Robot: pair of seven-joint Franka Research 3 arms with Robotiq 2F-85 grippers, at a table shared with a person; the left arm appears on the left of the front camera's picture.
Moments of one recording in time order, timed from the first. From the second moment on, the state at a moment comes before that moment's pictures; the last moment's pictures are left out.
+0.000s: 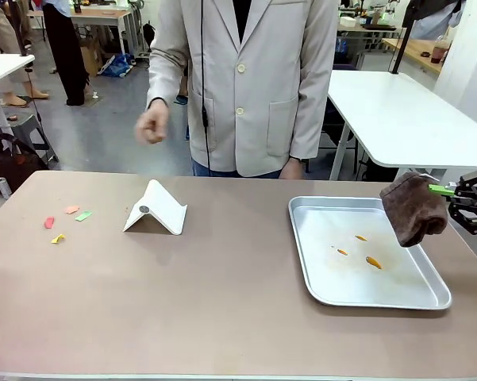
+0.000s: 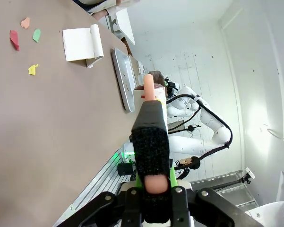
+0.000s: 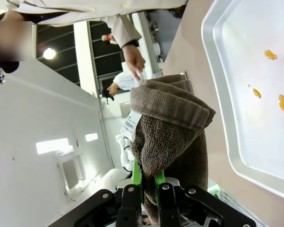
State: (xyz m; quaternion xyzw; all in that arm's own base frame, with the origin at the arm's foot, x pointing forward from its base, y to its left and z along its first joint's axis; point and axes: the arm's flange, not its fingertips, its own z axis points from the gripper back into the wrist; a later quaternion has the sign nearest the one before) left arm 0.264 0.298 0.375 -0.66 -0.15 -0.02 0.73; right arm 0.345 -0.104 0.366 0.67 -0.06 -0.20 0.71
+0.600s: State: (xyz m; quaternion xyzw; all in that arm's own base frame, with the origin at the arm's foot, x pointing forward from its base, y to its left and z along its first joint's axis) left arm 0.264 0.298 0.375 -0.66 -0.15 -0.02 0.73; right arm 0.345 -0.104 0.366 0.67 -0.06 -0.20 0.71
